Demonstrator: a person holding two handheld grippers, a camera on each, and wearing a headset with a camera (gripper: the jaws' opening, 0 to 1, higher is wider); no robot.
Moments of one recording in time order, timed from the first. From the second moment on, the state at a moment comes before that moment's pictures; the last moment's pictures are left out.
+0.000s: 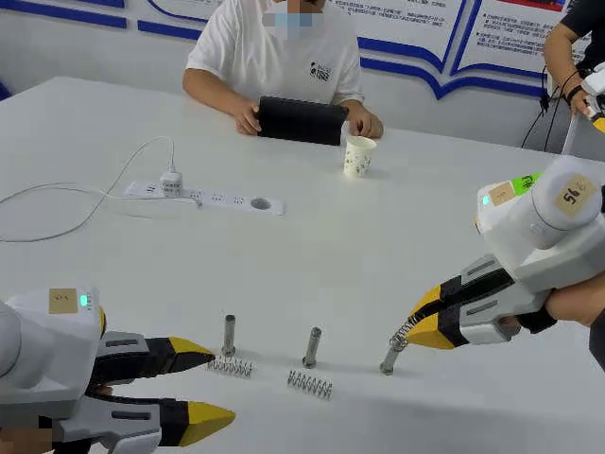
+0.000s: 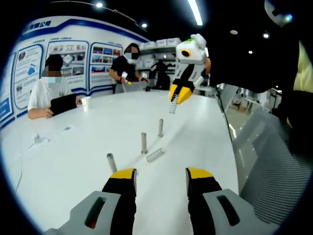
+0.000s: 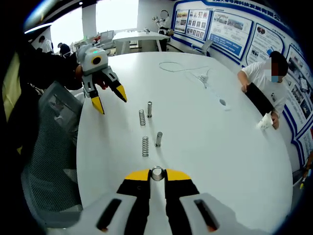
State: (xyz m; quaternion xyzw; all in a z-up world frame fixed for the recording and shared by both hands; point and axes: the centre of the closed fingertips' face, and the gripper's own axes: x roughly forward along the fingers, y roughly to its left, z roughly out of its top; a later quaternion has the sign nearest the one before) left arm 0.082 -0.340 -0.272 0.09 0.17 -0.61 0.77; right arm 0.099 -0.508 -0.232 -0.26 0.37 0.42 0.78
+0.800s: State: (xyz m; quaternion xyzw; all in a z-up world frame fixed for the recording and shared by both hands) left arm 0.082 -0.335 -0.275 0.08 0.18 -0.60 0.77; right arm 0.126 -0.531 -0.261 -0.26 0.42 0.40 0.78
